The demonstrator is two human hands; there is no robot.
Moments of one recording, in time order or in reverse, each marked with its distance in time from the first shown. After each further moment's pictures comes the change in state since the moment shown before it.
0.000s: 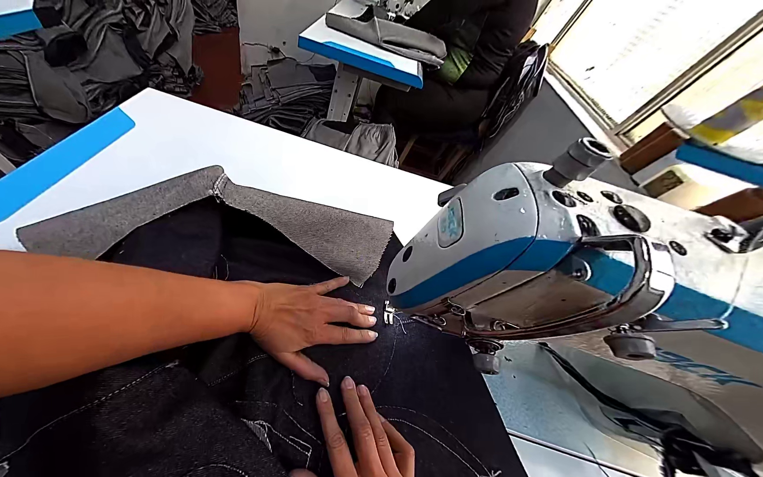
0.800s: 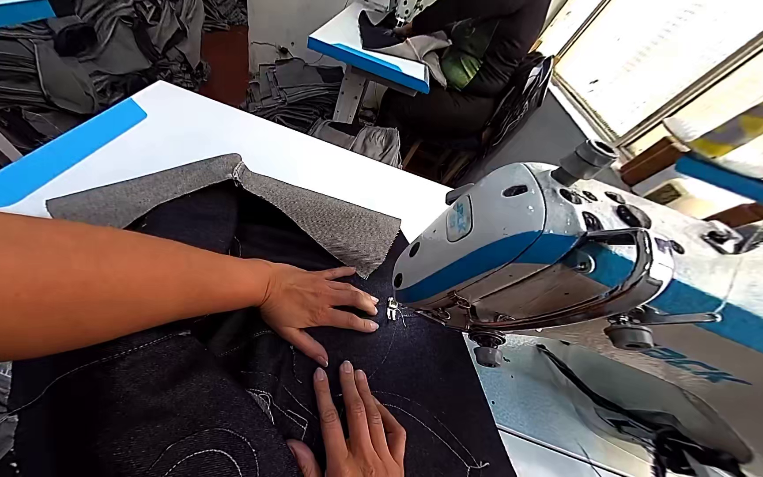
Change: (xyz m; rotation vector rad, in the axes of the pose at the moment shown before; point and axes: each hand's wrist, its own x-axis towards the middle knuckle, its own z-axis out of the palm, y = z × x) left_hand 0.002 -0.019 -0.009 -0.009 -0.067 0.057; right_hand 0.011 -0.009 0.005 -0.039 0.045 0.002
